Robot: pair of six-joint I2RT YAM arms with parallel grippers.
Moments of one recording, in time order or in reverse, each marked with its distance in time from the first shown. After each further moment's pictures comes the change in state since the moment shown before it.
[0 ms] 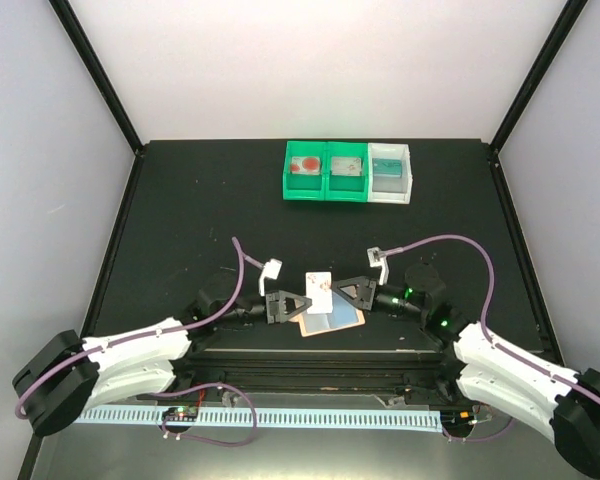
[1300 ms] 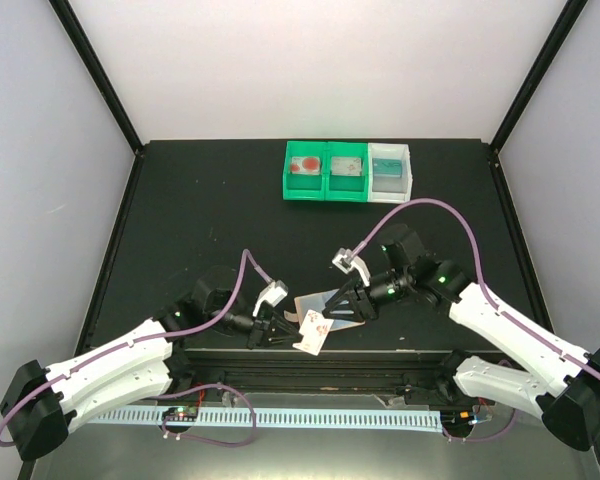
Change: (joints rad) left arm 0.009 -0.220 0.153 -0.632 0.385 0.529; right arm 0.018 0.172 0.555 -0.949 -0.390 -0.842
